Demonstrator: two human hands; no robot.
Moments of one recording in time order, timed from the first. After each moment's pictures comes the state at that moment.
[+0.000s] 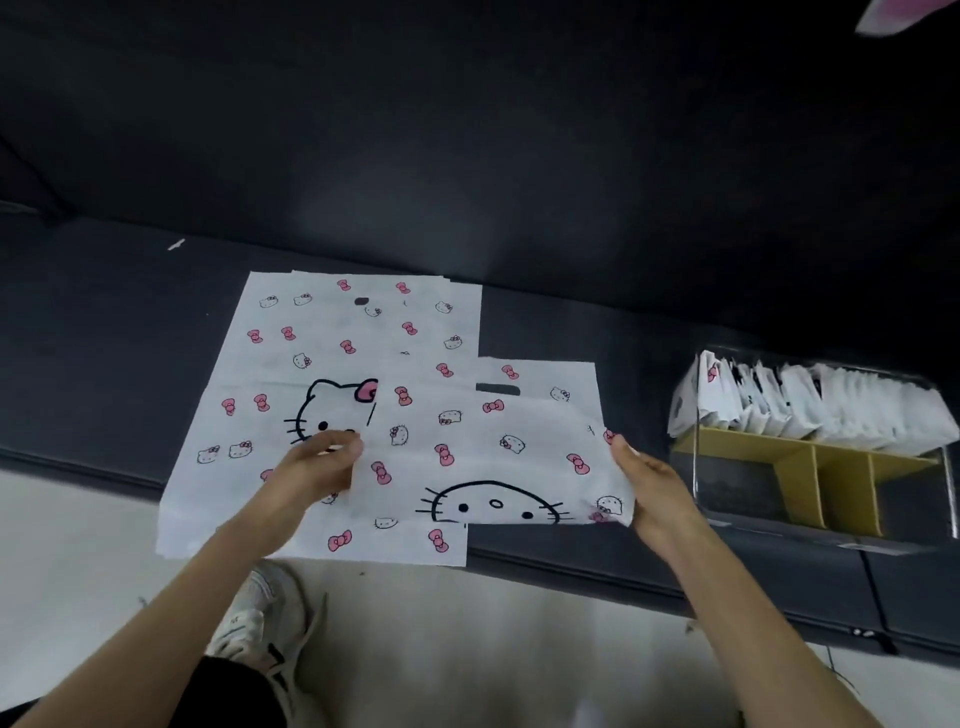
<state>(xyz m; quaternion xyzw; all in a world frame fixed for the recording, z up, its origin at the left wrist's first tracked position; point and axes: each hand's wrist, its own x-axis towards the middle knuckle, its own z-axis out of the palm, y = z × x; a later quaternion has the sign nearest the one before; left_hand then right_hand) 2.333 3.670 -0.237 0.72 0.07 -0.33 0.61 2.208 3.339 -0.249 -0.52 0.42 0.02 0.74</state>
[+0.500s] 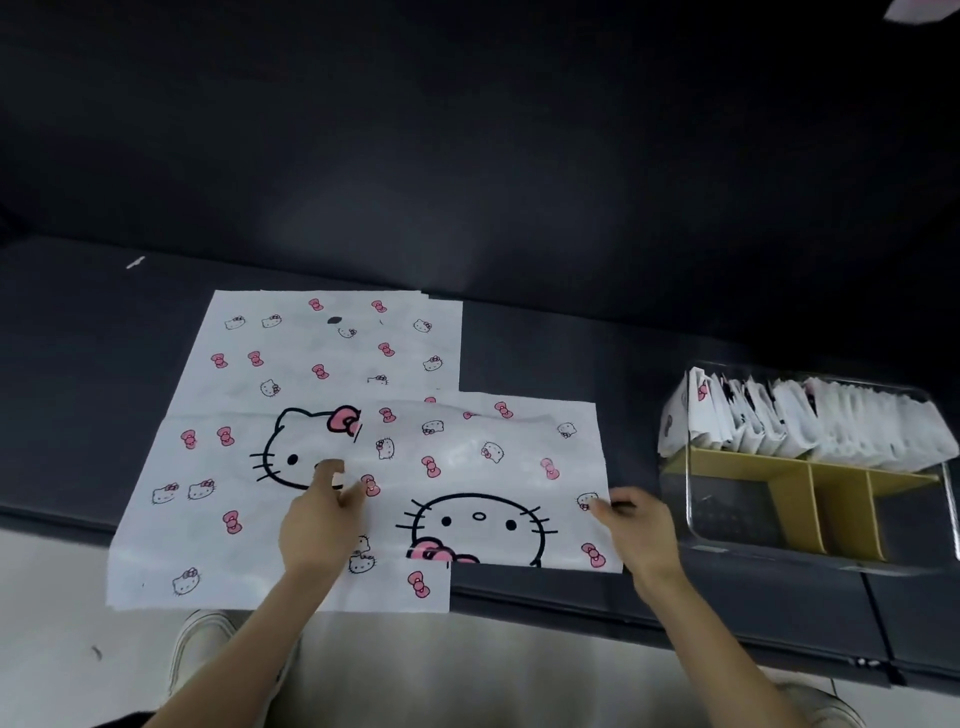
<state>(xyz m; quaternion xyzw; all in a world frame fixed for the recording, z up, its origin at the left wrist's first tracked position) 2.325 3.616 -0.299 0.94 0.06 -0.10 0.33 2.203 3.331 -0.296 -0.72 0.46 -0.02 0.52</state>
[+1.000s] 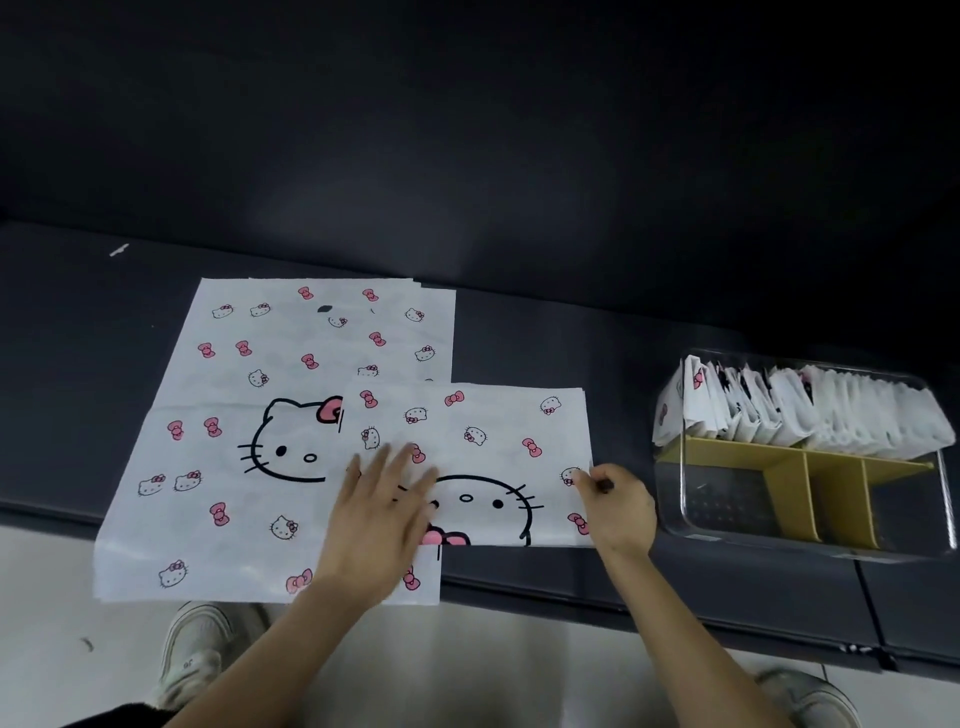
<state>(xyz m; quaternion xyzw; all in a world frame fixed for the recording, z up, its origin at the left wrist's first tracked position) 2.297 3.593 -0.315 0.93 -0.34 0.06 0.09 2.219 3.347 -0.298 -0.80 0.46 -0.05 0.37</state>
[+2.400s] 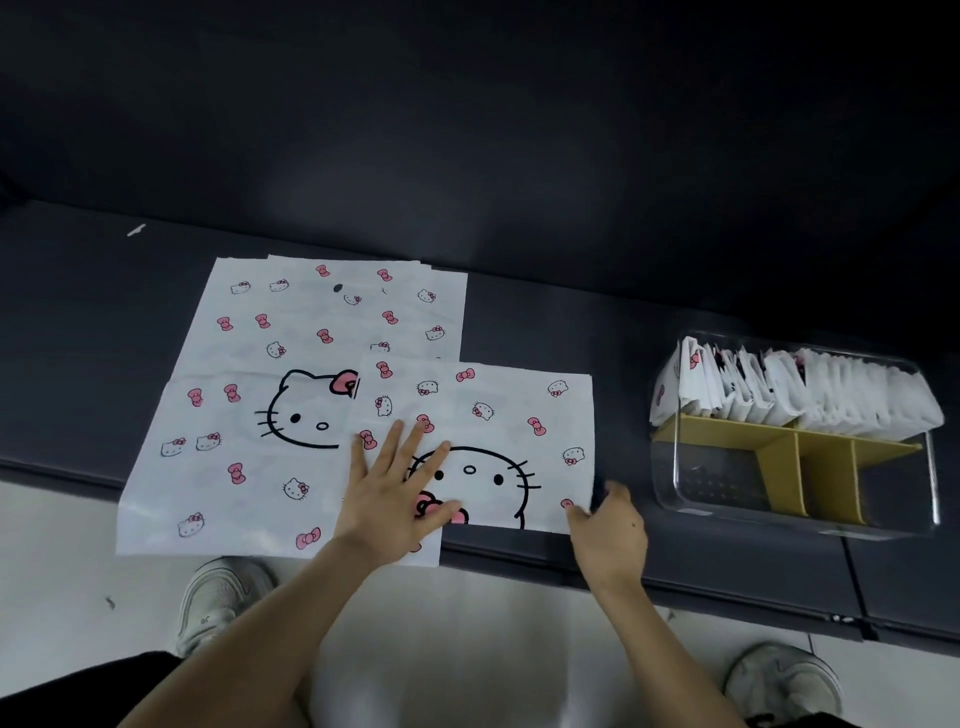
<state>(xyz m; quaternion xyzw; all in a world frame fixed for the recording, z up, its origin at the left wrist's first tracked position) 2.297 3.593 -0.332 0.94 -0.34 -0.07 0.03 2.183 3.381 -0.274 -0.80 0.49 0.08 0.34</state>
